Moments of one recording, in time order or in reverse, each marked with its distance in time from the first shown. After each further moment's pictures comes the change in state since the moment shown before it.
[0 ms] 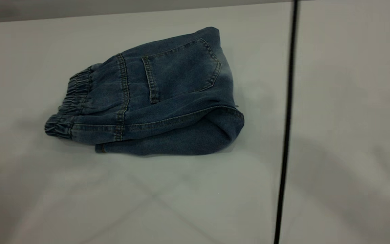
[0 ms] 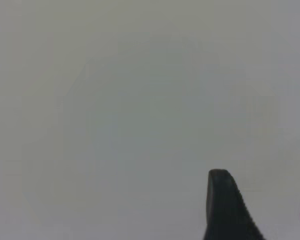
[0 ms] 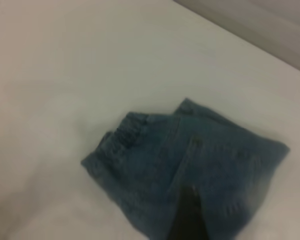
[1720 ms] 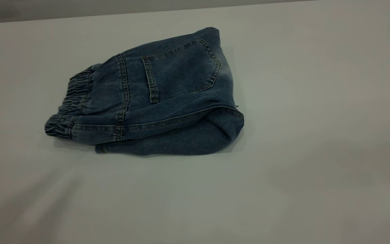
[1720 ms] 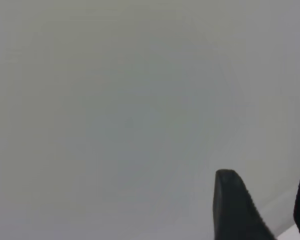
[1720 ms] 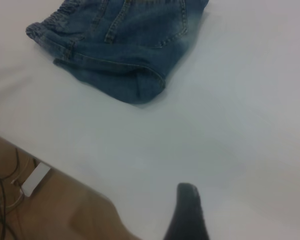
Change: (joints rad) left arm 0.000 -0.522 0.444 0.001 -0.234 -0.269; right arm 0.001 -1.580 1.534 -0.127 -0.155 0.131
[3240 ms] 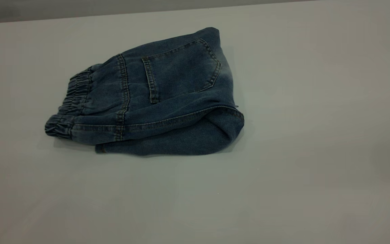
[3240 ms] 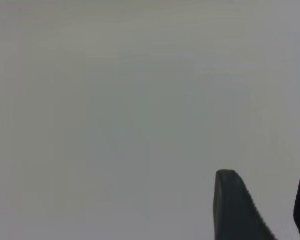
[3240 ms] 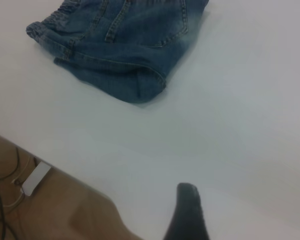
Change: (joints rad) left arm -0.001 -0.592 0.223 -0.459 0.327 0.544; right arm 0.000 0.000 -0.001 0.000 0.003 0.001
